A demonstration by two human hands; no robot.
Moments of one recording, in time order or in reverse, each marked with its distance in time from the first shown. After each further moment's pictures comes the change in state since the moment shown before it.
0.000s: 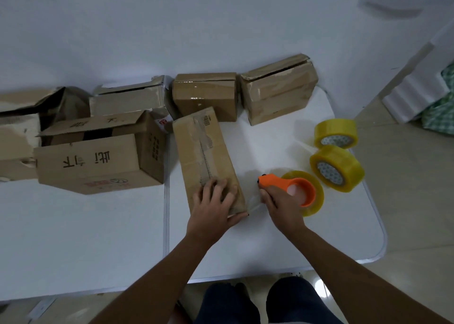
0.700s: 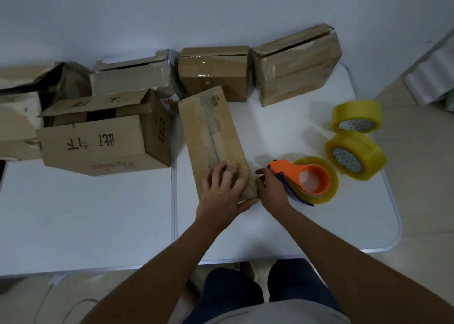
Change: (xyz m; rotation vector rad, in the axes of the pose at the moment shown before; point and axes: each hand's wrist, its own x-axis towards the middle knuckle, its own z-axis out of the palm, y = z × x) left_hand 0.002 0.000 0.006 0.012 0.047 -0.006; right_hand 0.027 -0.022 0.050 0.345 -0.108 0.464
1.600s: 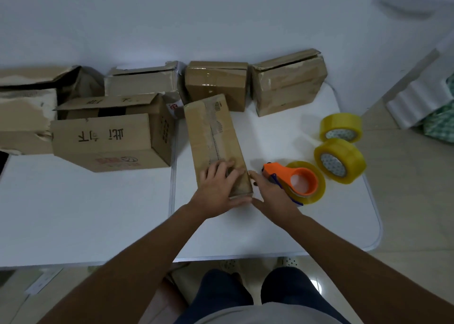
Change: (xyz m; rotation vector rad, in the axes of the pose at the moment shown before) left_hand 0.005 -0.012 -0.029 -0.297 -0.145 0.020; right_hand -0.046 -0.007 -0.038 -0.610 -0.198 -0.544
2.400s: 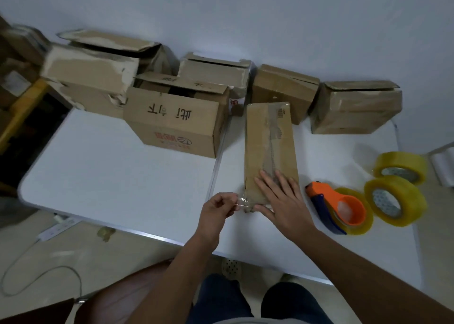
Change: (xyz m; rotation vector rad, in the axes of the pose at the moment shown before) left_hand -0.105 -0.029 0.007 -1.616 0.379 -0.954; right_hand 0.029 -0.050 0.042 -0.635 -0.014 -0.297
